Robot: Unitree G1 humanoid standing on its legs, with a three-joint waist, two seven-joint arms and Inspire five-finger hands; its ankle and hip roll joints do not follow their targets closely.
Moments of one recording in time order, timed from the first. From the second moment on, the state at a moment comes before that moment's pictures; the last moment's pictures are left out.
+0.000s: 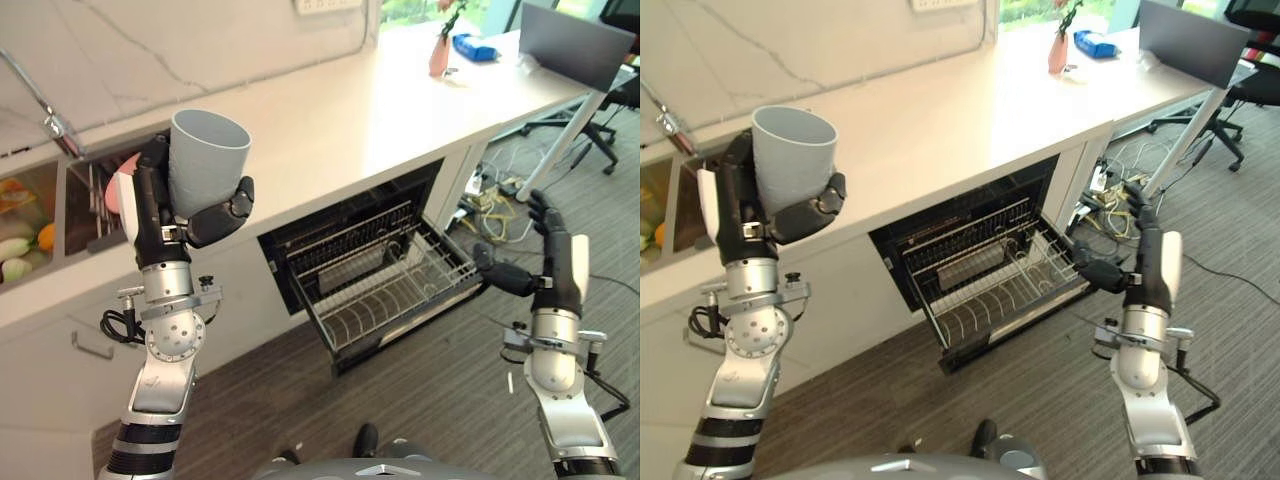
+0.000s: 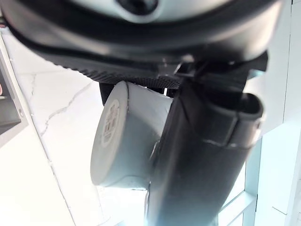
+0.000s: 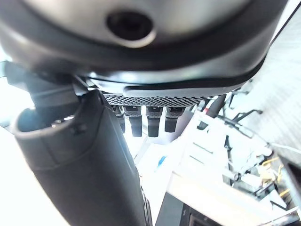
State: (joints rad) left arm -0.02 0.36 0.01 -0.28 0.05 -0.18 0.47; right arm 0.15 -0.40 -0.07 -0.11 -0.08 -0.20 -0.36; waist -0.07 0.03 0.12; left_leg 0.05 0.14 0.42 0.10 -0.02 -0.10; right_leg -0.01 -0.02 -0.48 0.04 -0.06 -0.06
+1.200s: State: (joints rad) left arm -0.49 0.45 -0.28 -0.22 0.13 -0.18 0.38; right arm -0.31 -0.34 0.27 -0.30 0.59 -0.25 -0.12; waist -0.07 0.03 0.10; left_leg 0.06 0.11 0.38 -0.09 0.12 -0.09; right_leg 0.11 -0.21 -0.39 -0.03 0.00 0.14
